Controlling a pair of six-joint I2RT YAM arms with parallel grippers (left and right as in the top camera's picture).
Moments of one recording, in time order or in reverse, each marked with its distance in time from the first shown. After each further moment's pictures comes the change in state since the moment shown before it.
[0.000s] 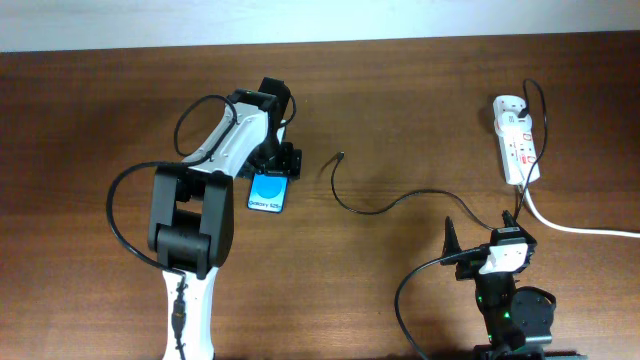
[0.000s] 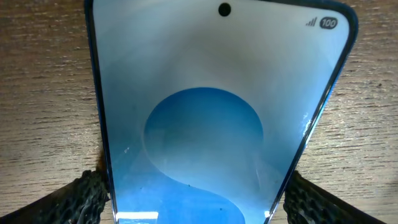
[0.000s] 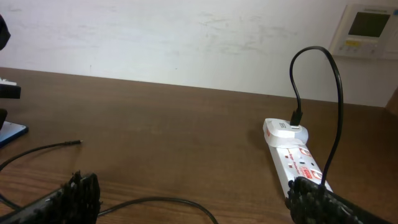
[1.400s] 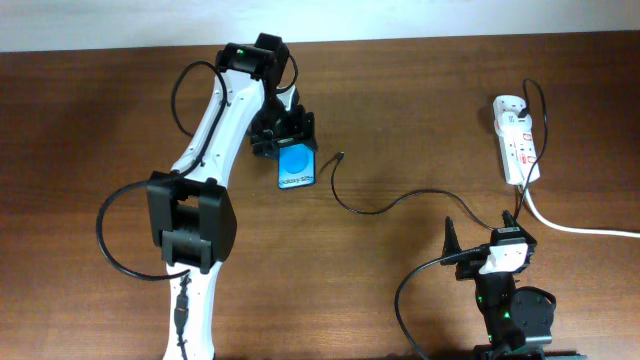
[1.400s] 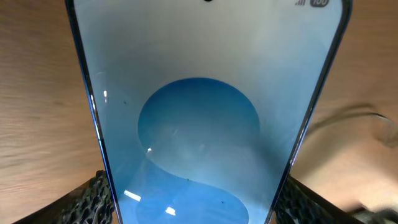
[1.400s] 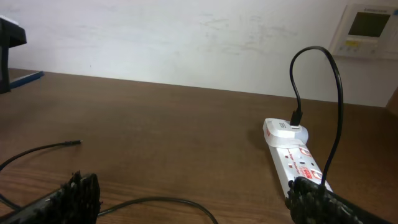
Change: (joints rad) left arm -0.001 0.045 0.437 -0.352 0.368 -0.103; right arm 0.000 0.000 0.000 0.000 0.000 0.000
